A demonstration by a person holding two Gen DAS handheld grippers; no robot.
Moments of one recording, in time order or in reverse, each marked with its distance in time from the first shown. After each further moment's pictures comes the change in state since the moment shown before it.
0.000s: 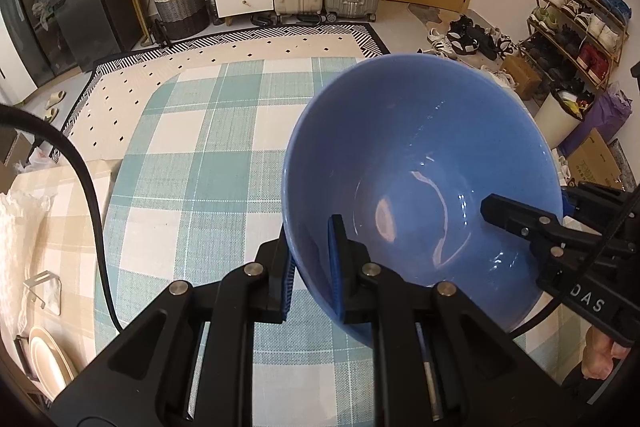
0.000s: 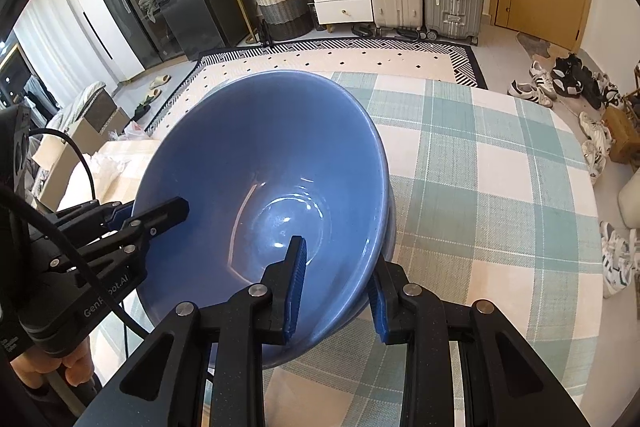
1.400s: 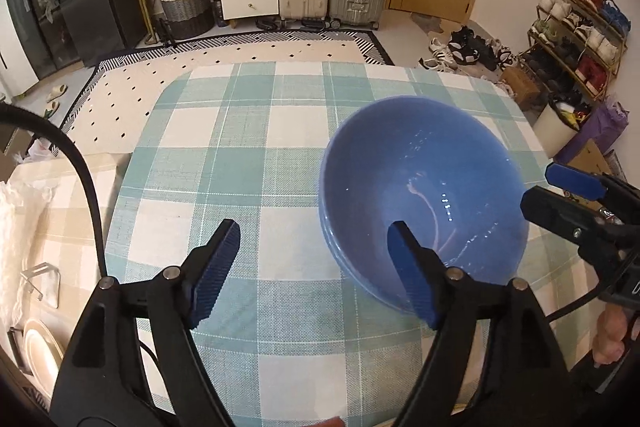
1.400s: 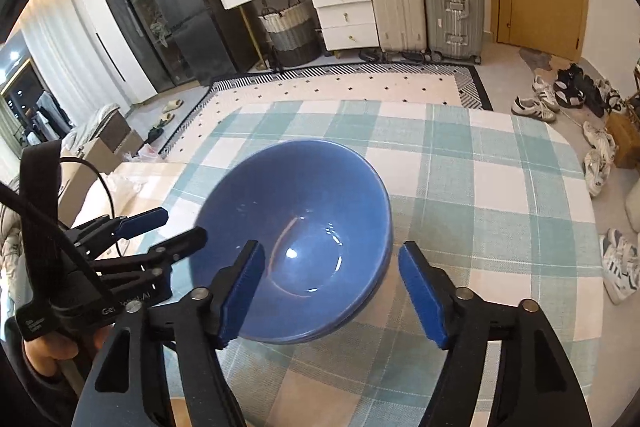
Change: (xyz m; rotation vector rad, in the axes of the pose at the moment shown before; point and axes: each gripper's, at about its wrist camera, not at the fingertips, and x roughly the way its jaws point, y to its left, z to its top) left arm 0.009 0.024 -0.015 -0.028 -0.038 -0.021; right arm -0.036 -0.006 -0.008 0.017 -0.121 0.069
